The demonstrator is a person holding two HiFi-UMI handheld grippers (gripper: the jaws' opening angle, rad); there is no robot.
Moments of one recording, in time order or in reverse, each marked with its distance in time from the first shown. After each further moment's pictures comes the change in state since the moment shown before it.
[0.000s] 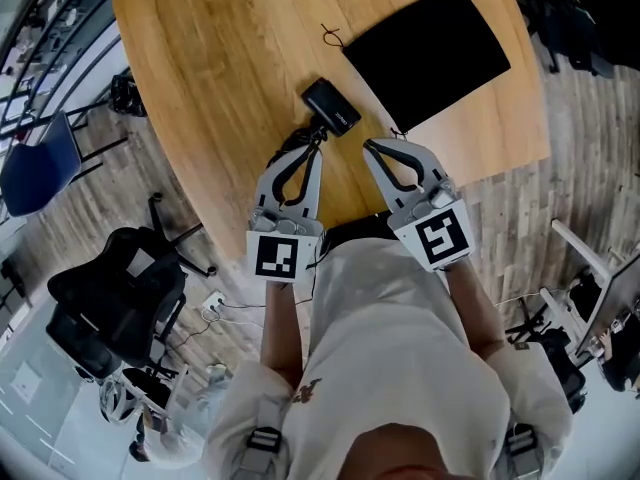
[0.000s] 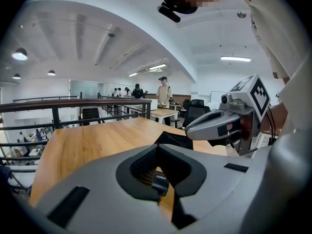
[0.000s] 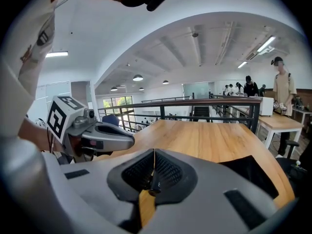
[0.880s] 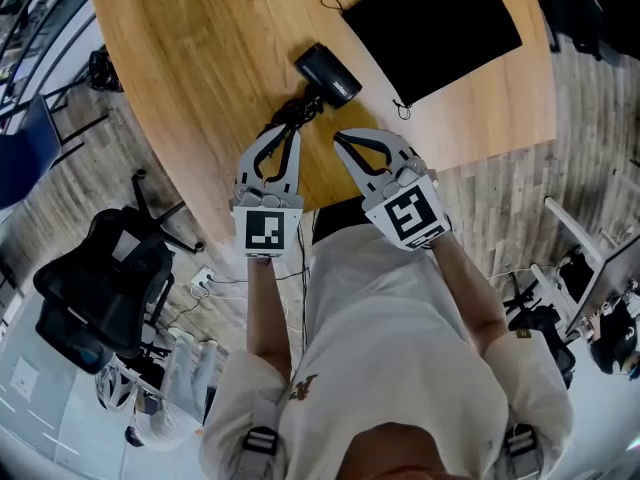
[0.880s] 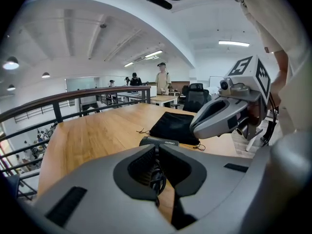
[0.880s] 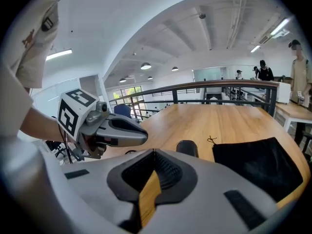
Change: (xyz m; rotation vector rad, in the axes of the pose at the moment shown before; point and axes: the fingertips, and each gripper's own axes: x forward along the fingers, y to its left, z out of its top) left arm -0.001 0.023 -0.083 0.071 0.140 0.019; right arm 0.043 0.051 -0.070 -0.009 0.145 0.148
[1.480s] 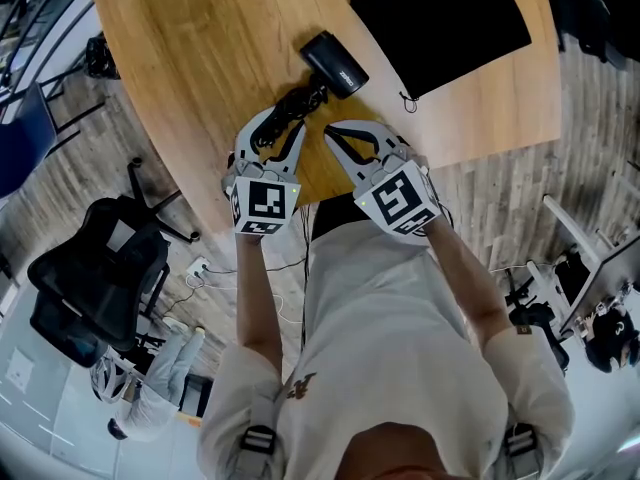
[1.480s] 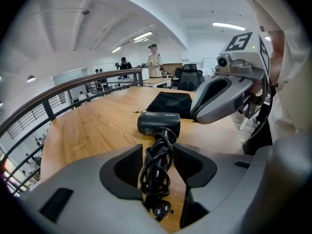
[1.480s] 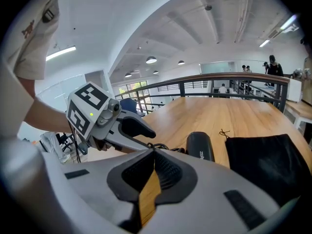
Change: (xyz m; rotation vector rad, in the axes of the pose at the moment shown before) left arm 0.018 0.009 -0.056 0.124 0.200 -0.054; right arm 0.030 0.016 -0.023 -0.029 0.064 0.074
